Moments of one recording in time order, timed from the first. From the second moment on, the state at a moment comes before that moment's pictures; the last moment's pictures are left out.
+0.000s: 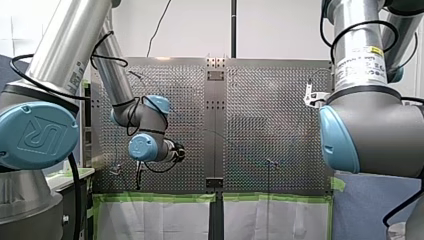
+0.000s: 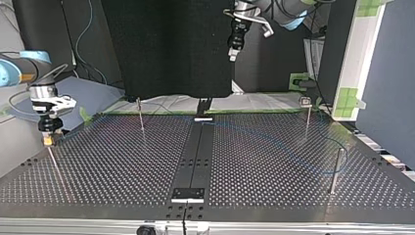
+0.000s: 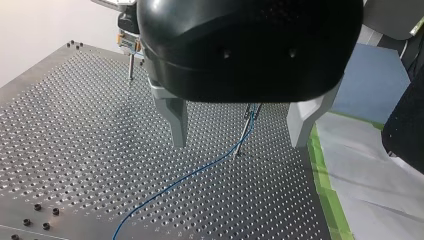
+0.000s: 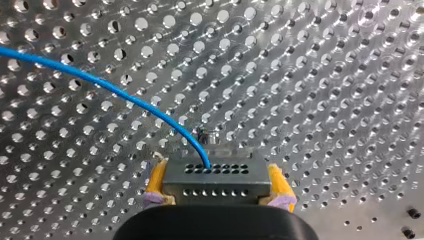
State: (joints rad) left arm -0.60 -1.91 -2.38 -2.20 -1.90 -1.76; right arm 1.52 -1.05 1.48 -0.52 1.14 1.71
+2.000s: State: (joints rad) left arm -0.60 -1.91 -2.38 -2.20 -1.90 -1.76; right arm 1.53 -1.05 1.48 -0.53 1.20 1.70
